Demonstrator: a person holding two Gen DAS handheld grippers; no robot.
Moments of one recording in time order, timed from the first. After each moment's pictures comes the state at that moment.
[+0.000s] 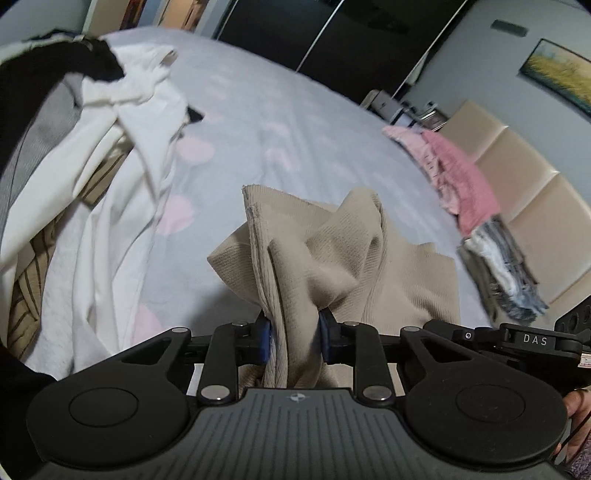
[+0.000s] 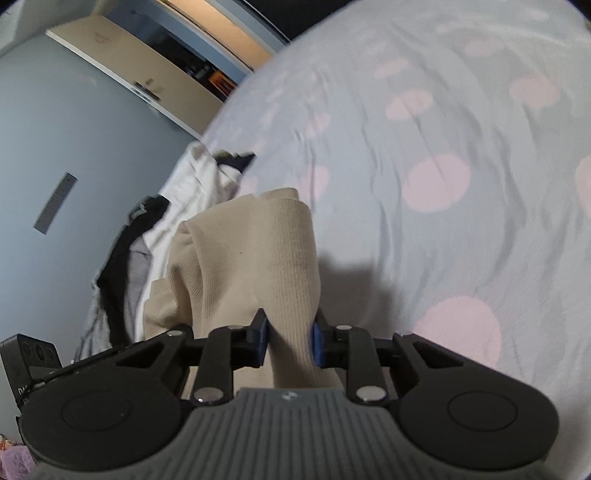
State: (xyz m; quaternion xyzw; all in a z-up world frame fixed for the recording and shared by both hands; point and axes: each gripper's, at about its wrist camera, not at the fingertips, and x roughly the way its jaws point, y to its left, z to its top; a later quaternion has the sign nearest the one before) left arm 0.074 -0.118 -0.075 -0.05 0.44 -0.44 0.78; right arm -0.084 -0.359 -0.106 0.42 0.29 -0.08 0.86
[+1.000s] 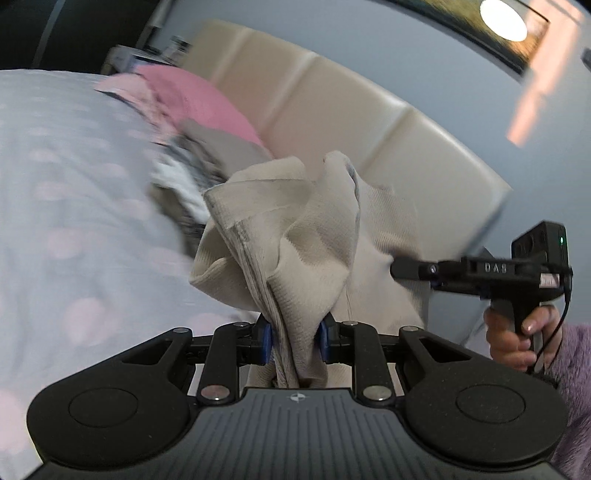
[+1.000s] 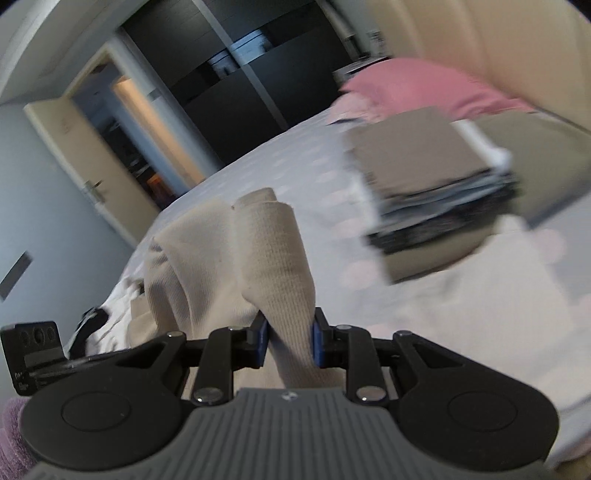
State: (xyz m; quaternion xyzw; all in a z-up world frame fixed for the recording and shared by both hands) left arm -0.175 -0.391 -0.001 0.03 0.38 -0.73 0.56; right arm -0.450 -0.537 0.043 0.34 0.21 -0.27 0.88
